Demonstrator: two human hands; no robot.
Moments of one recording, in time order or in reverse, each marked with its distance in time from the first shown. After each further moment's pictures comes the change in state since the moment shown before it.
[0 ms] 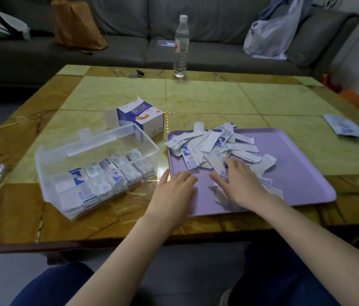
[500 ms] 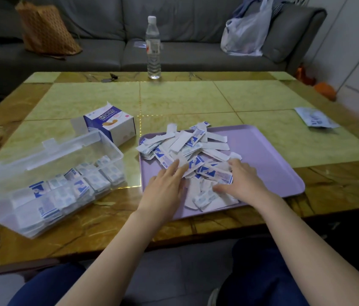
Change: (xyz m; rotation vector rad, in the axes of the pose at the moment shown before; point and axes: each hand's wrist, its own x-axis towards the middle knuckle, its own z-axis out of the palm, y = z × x) left_hand 0.040 0.029 0.016 -0.145 -0.071 -0.085; right_hand -0.014 0.055 -0.027 0.168 -0.062 0.205
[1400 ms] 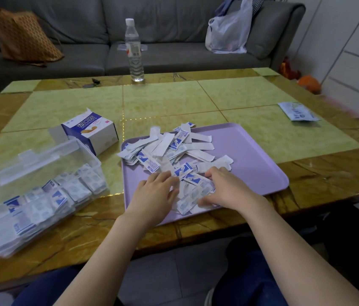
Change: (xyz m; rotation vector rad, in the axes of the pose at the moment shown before) left_hand 0.008 0.015 0.000 0.064 -0.098 0.041; right_hand -0.012 0.004 -0.005 -0.043 -0.126 -0.109
